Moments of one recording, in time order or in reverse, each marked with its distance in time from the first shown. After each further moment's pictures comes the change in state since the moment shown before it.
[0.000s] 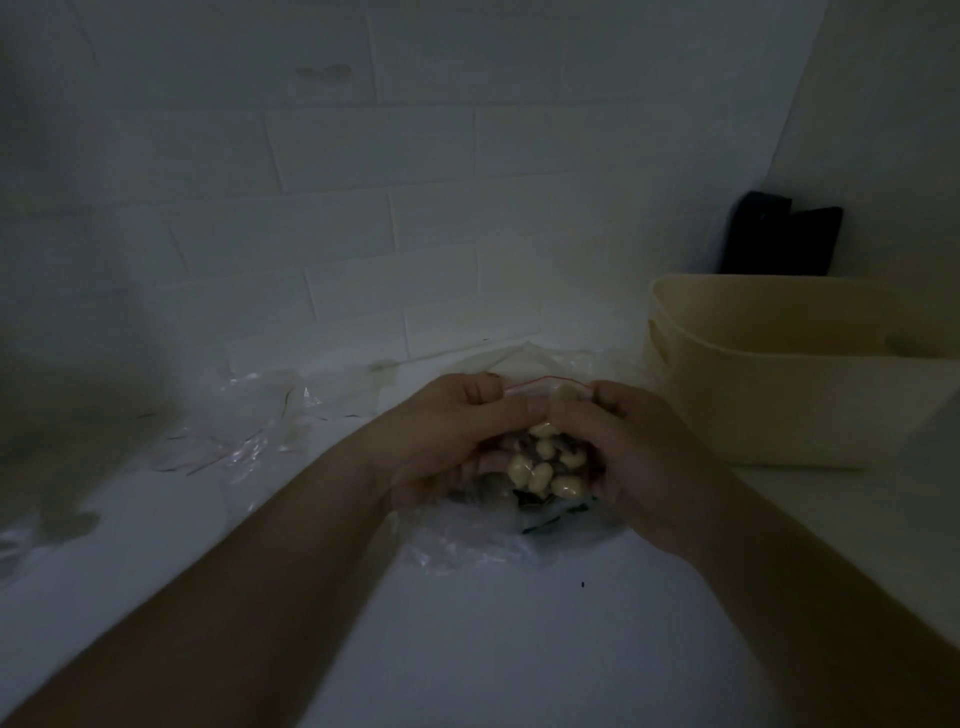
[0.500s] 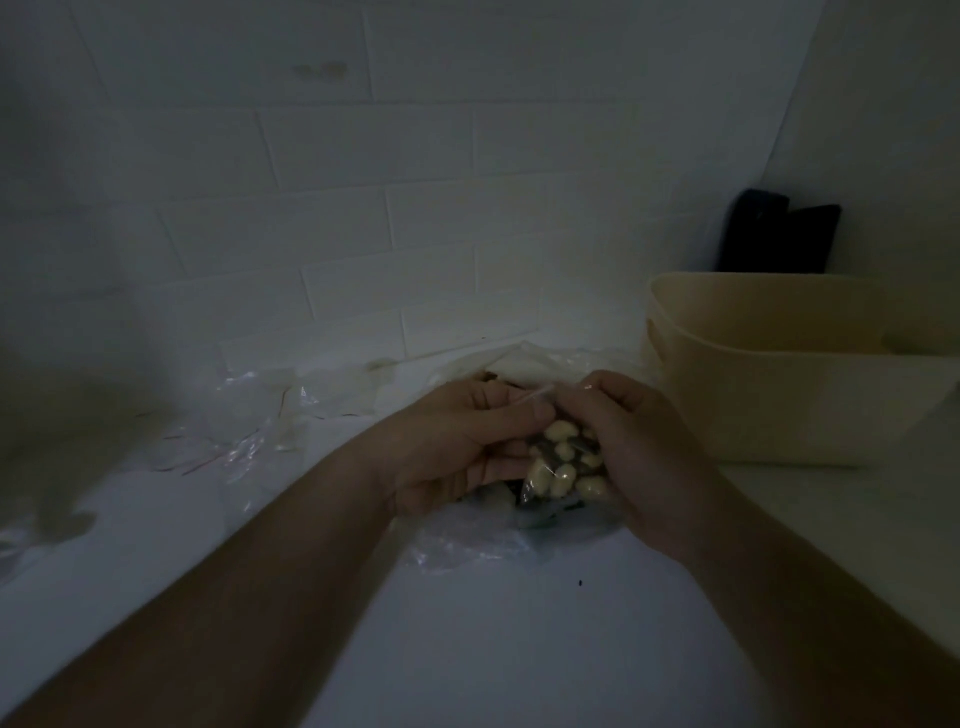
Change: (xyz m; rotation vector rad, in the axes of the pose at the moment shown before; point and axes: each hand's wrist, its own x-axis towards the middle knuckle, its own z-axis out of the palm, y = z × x) left_hand -0.002 0.000 0.010 -0.085 -0.127 -0.022; right_hand 0.000 0.000 0.004 -0.073 0.130 -0.090
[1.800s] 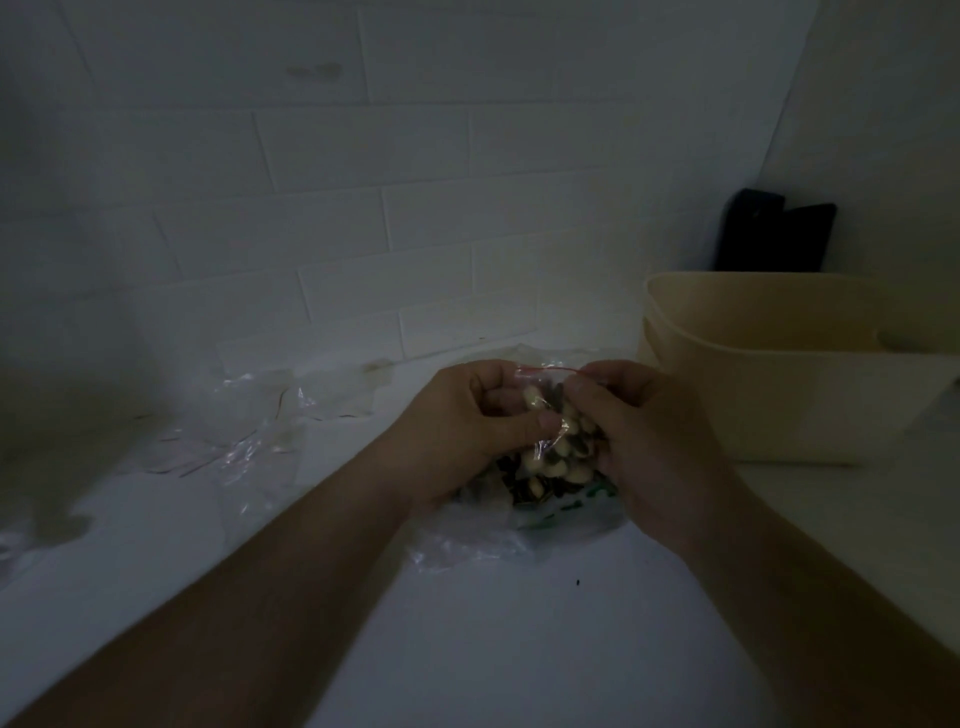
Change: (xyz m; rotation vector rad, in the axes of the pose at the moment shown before) left_hand 0.007 -0.011 0.002 0.205 0.182 0.303; right_hand 0.008 0.004 -0.009 0.047 0.118 -0.047
